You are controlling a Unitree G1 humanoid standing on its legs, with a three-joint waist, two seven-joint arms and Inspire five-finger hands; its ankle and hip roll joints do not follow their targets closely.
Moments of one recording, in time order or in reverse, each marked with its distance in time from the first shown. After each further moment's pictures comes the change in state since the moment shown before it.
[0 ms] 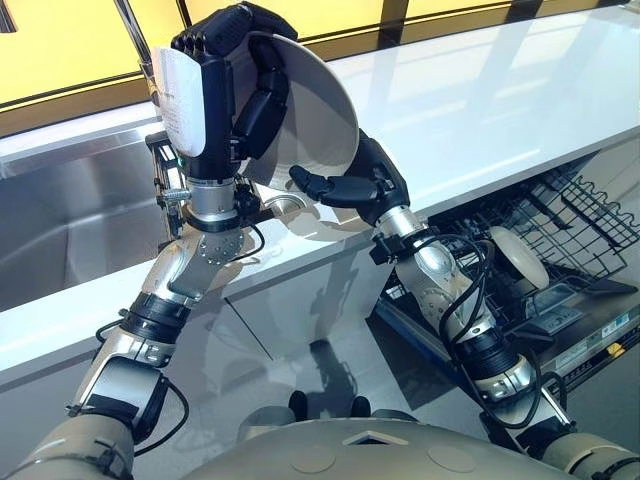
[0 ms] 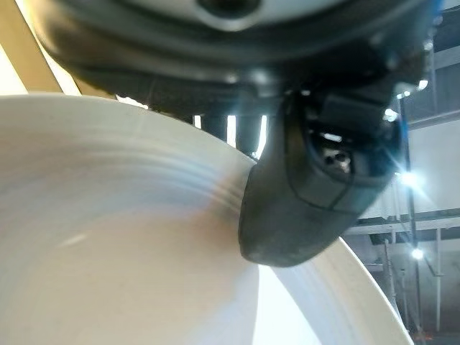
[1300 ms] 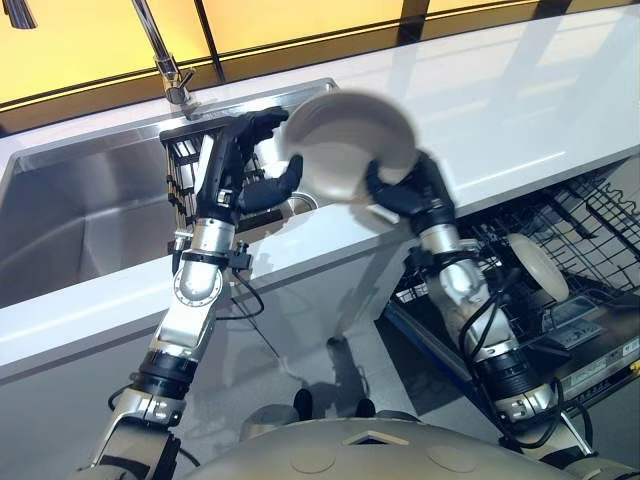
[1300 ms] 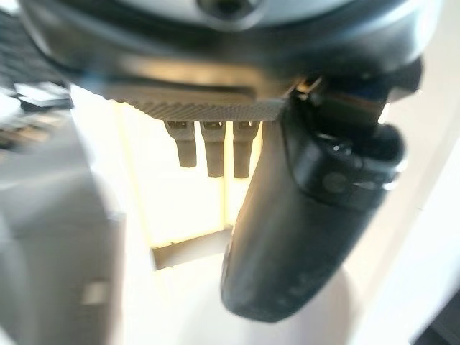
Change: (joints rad) left arm 0.339 -0.125 0.162 0.001 -0.809 0.080 -0.718; right arm 0.111 -0.068 -0.297 0.082 -0.217 -0.196 -0.188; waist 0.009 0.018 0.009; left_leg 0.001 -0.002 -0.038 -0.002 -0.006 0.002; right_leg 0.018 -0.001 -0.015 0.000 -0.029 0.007
